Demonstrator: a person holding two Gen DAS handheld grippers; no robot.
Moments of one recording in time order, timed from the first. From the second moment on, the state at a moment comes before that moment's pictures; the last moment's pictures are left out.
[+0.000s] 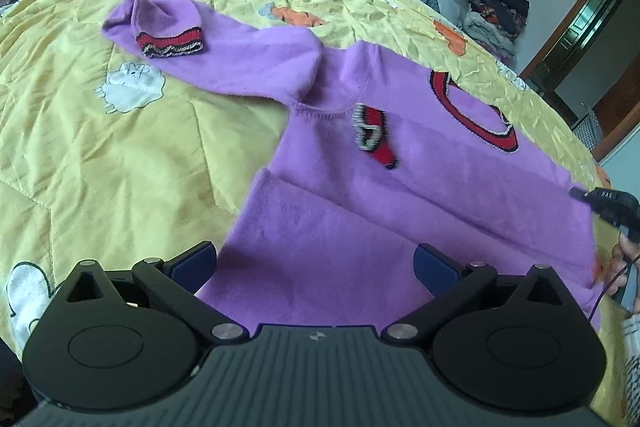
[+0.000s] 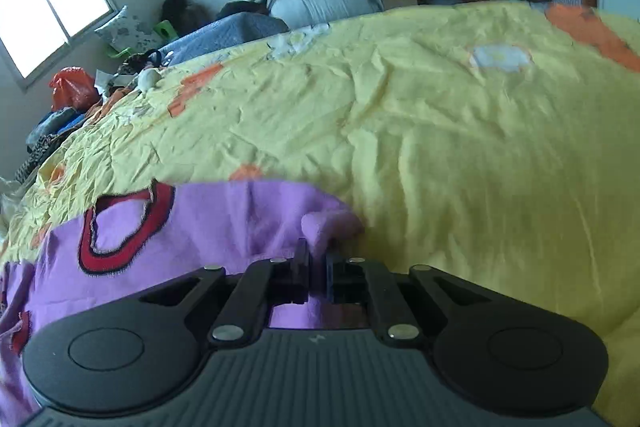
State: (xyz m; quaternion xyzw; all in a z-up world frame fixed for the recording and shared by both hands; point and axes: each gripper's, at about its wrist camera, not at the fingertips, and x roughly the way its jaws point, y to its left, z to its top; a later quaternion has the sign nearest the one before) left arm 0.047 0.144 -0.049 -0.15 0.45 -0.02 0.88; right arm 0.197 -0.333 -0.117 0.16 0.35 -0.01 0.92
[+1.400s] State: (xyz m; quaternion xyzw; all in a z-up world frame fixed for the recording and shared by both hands) left arm 0.199 0.277 -0.049 0.24 0.29 -0.21 0.90; right arm 0.057 -0.139 -0.138 0.15 0.26 -0.03 0.95
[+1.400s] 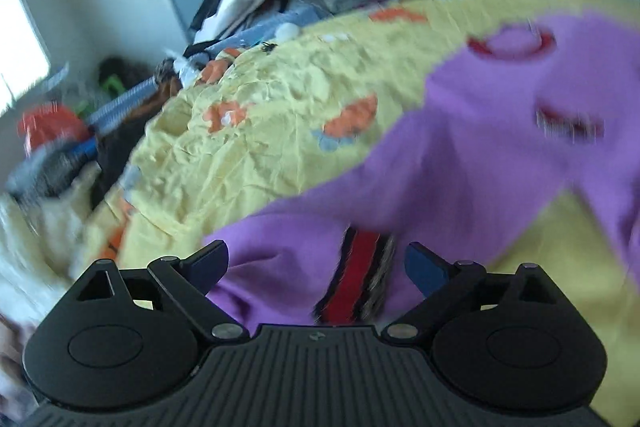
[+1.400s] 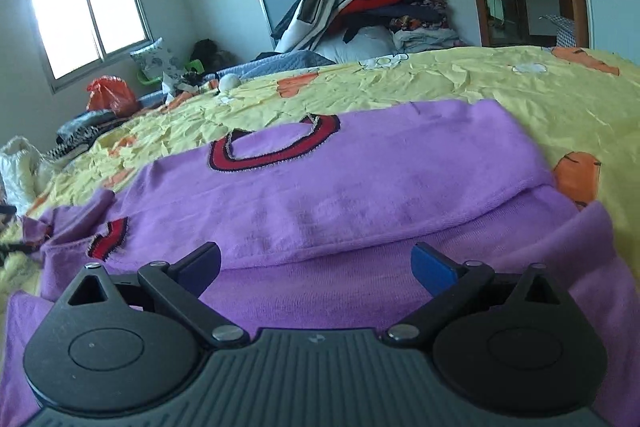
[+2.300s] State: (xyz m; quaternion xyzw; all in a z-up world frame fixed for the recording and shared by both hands) left arm 0.166 0.542 -0.009 -0.40 0.24 -0.07 0.88; right arm 0.064 -0.138 -0.140 0.14 0.28 -0.03 0.95
